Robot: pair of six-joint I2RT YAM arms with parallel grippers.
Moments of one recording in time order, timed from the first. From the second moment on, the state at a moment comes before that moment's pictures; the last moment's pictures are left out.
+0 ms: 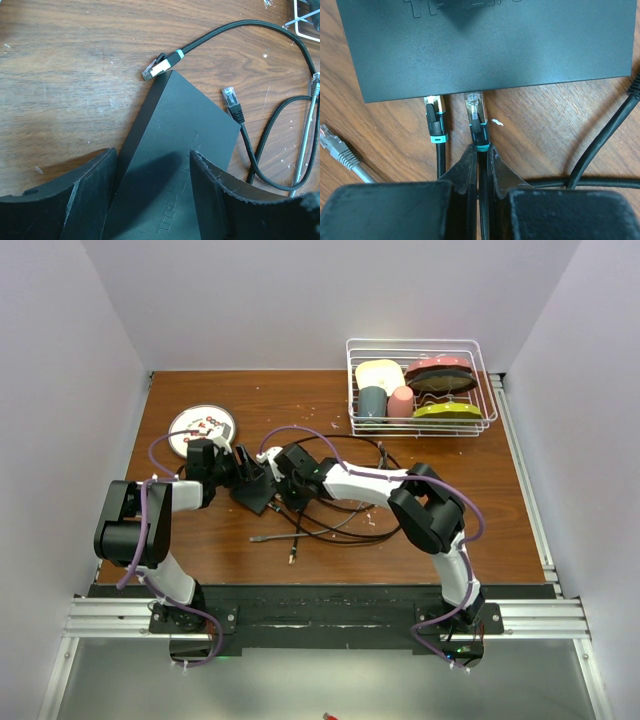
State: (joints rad) left arm -0.06 1.67 0.66 0.38 0.40 -0.43; right arm 0.91 2.11 1.49 -0.35 -0.04 0.10
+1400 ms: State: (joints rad) left arm -0.06 1.67 0.66 0.38 0.42 -0.43; right arm 0.91 2.16 1.63 -0.51 -0.02 0.12
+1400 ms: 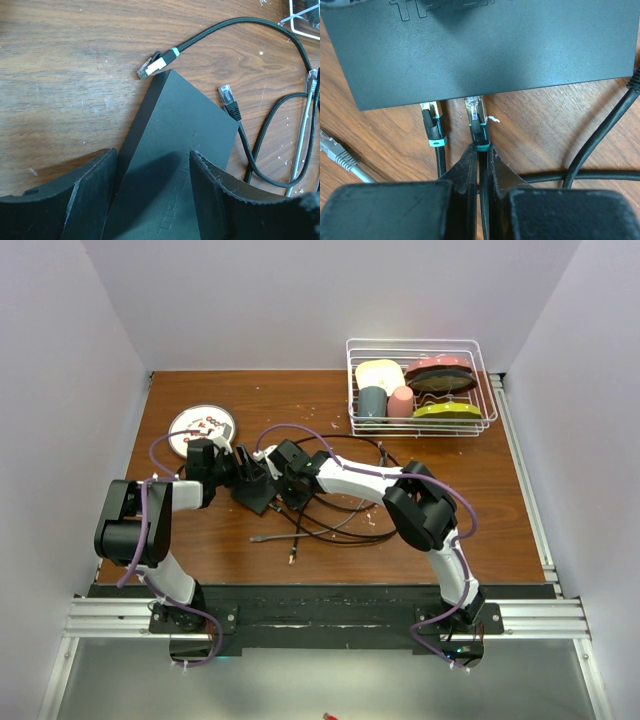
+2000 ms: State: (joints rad) left arm -0.06 1.69 0.66 0.41 0.44 -0.43; right arm 0.91 2.19 1.67 -0.53 -0.05 0.12
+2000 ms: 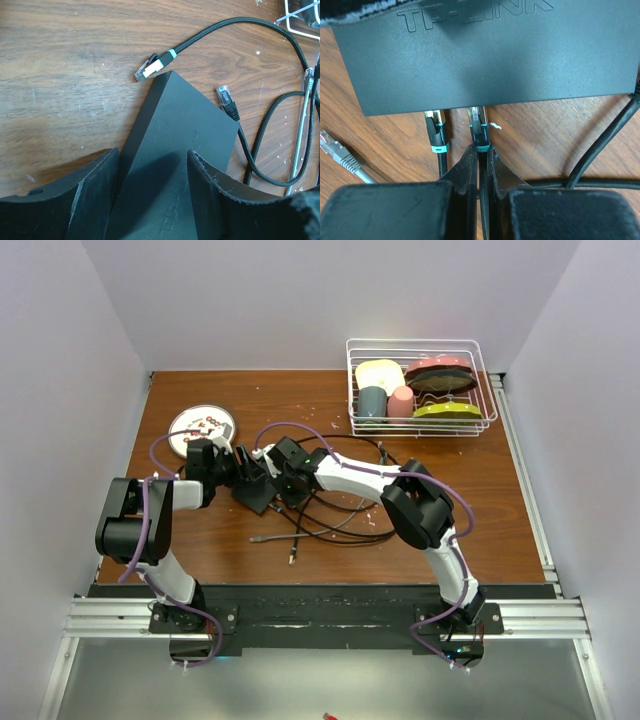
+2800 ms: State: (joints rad) left arm -0.04 1.73 0.66 0.46 0.48 -0.41; right arm 0.89 2.20 1.70 -0.55 -0.07 0.14
